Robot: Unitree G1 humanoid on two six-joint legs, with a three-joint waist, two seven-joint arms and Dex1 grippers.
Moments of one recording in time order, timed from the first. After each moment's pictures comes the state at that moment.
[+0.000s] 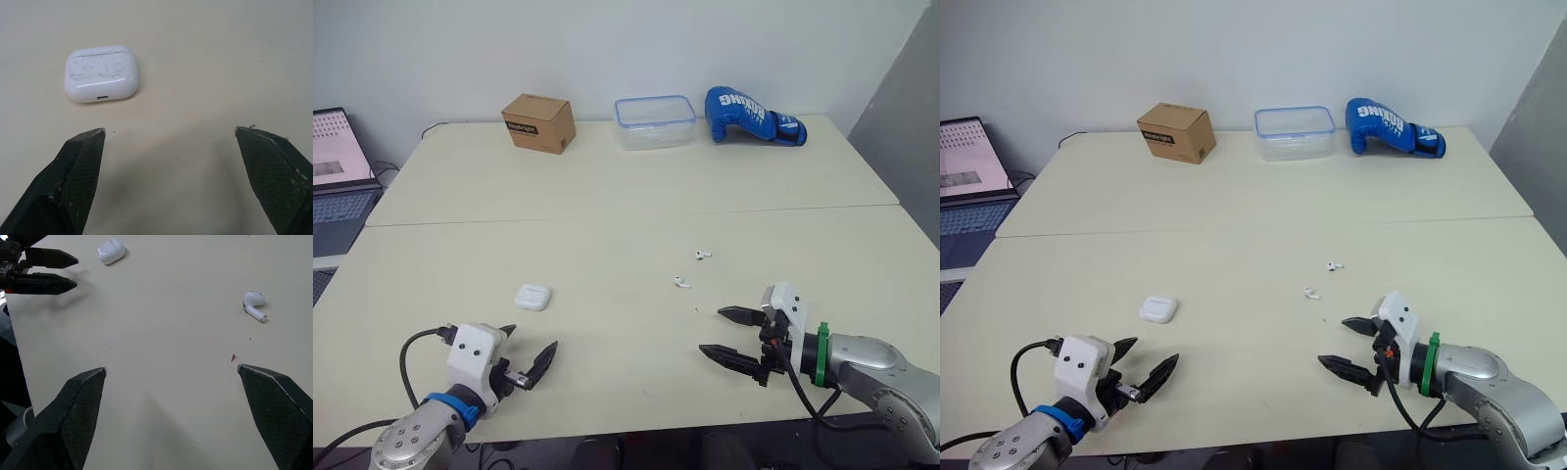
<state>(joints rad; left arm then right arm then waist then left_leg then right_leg) 0.50 0.48 0.28 -0.63 -0.37 0.48 -0.47 0.05 -0.70 -0.01 -0.59 0.65 0.75 0.72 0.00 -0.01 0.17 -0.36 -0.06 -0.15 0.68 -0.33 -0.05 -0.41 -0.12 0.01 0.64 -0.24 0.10</state>
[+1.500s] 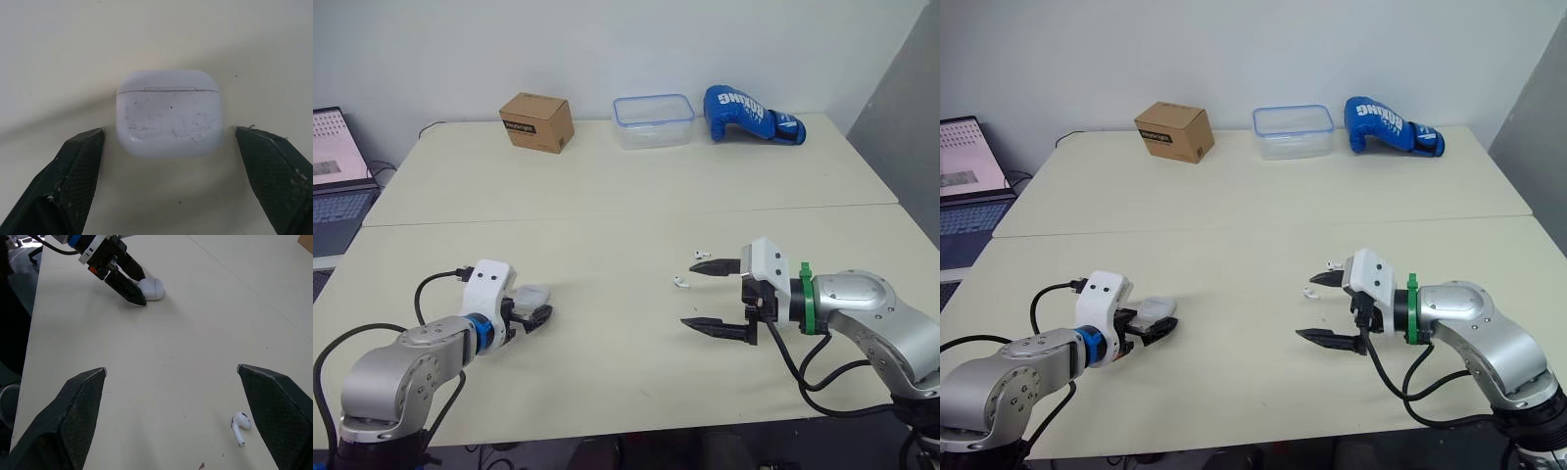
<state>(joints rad) -0.07 0.64 0.26 -0.50 -0.53 1.23 -0.25 -0.32 -0.76 0.12 -0.55 0.53 0.64 0.91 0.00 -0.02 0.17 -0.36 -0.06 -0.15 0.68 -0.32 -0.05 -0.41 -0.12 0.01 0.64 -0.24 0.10</state>
